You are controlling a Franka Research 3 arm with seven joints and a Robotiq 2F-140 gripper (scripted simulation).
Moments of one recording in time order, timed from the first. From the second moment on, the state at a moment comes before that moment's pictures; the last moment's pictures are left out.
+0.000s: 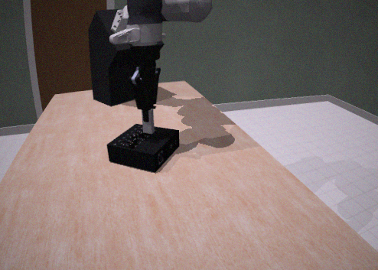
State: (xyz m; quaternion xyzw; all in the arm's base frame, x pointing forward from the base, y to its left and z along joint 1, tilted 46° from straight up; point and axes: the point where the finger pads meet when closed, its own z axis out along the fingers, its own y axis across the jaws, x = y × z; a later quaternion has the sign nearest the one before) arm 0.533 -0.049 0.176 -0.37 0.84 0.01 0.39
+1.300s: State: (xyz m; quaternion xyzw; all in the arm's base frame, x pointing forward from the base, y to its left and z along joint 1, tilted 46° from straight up) arm 0.539 -0.044 0.166 -0.37 0.84 0.01 0.39
